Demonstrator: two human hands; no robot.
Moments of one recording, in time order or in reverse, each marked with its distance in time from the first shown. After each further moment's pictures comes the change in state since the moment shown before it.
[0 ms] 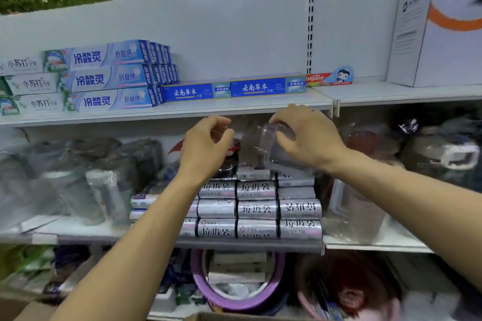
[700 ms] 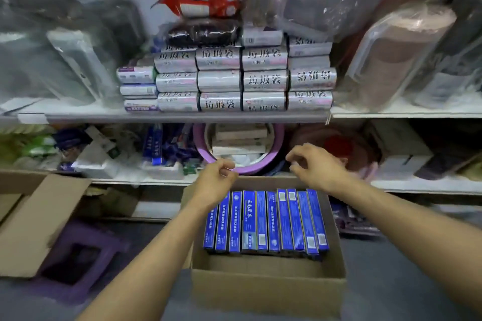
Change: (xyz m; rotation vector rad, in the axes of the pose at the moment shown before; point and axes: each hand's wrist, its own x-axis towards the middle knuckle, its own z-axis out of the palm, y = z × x) left_hand -0.265 -0.174 0.048 -0.027 -0.583 -0.661; right_hand -0.253 -0.062 0.132 0.219 -0.775 0.532
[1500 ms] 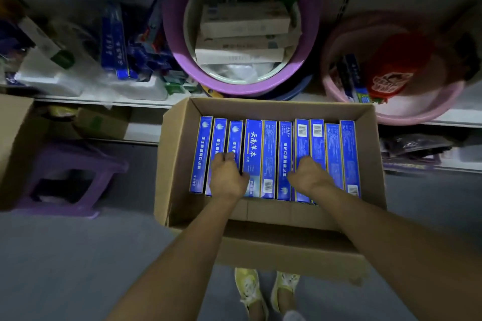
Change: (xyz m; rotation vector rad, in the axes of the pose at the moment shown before) left_hand 0.040 -0.190 0.175 0.388 -0.089 -0.350; right_hand 0.037 0.099 0.269 0.188 -0.509 0.612
